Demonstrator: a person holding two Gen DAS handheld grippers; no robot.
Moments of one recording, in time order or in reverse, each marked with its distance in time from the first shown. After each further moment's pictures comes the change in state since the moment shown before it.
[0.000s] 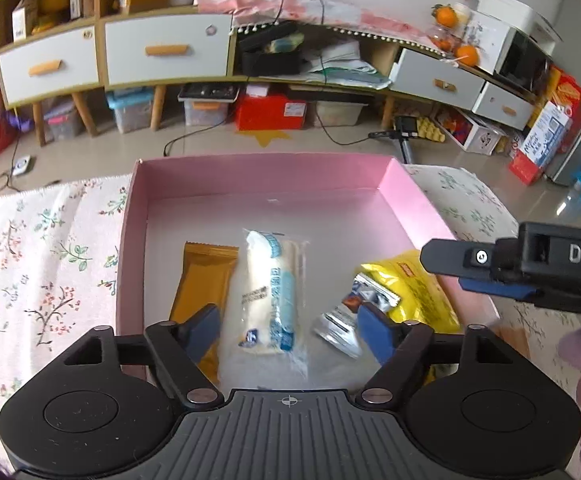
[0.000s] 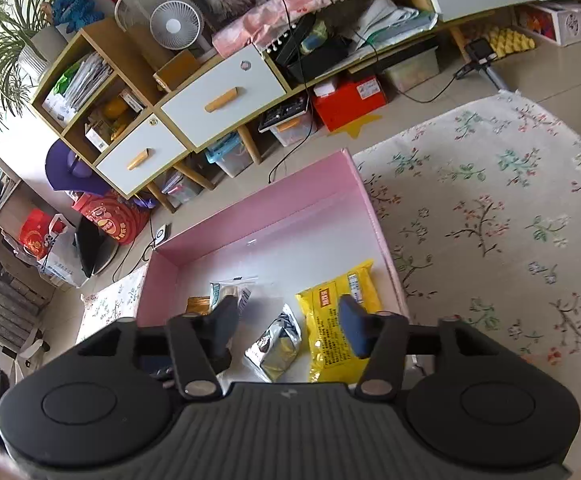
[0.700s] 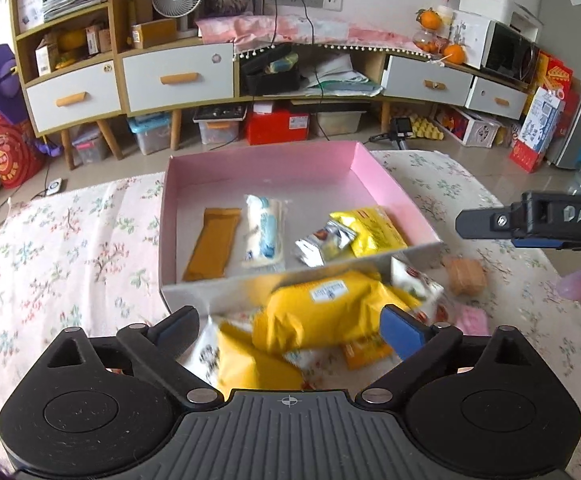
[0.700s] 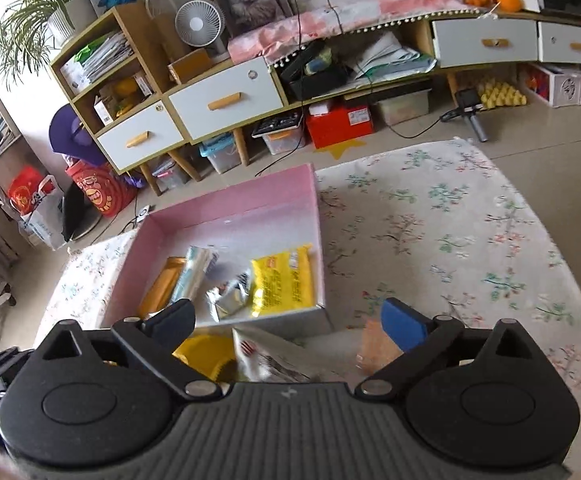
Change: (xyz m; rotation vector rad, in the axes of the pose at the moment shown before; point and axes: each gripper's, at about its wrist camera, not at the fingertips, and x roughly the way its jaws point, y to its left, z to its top) left arm -0.085 -0.036 -0.061 0.057 -0.060 0.071; right arm -0.061 -0.021 -0.021 -0.189 -0.033 -0.086
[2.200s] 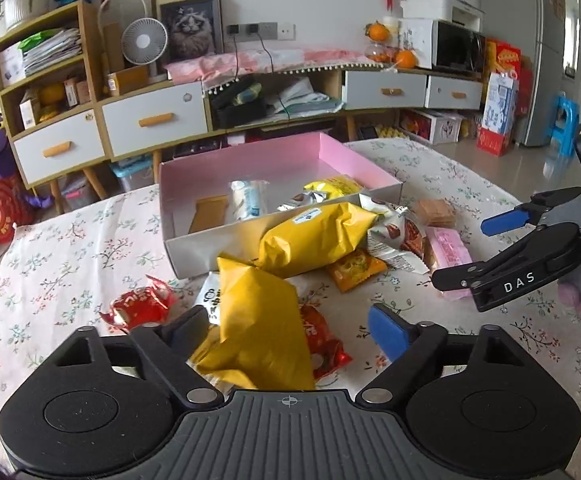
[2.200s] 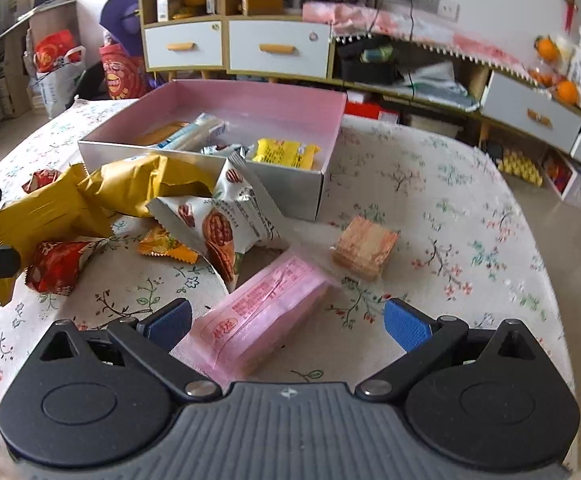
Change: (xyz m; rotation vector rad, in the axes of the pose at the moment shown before) left arm -0.031 -0.004 -0.078 0.171 -0.125 -0.017; right arm 0.004 0.008 -0.083 -0.421 0.040 -0.094
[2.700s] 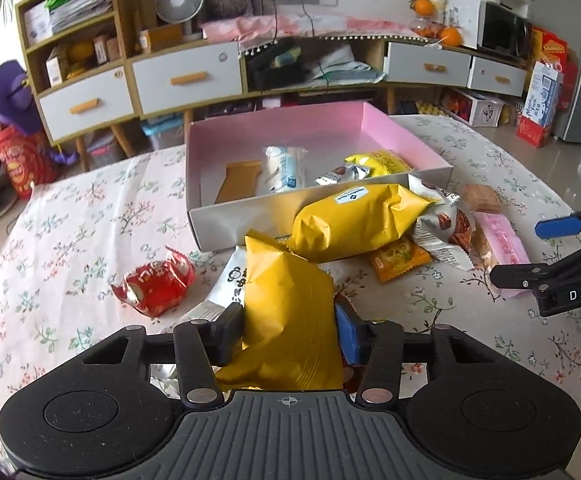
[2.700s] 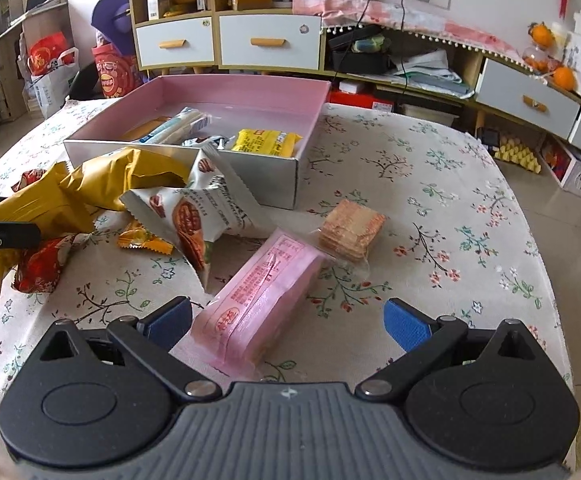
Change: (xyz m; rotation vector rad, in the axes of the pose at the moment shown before) left arm 0.023 0.015 0.007 -0.094 0.115 0.076; right arm -0.002 -0.017 -0.004 0.025 0.016 0.007
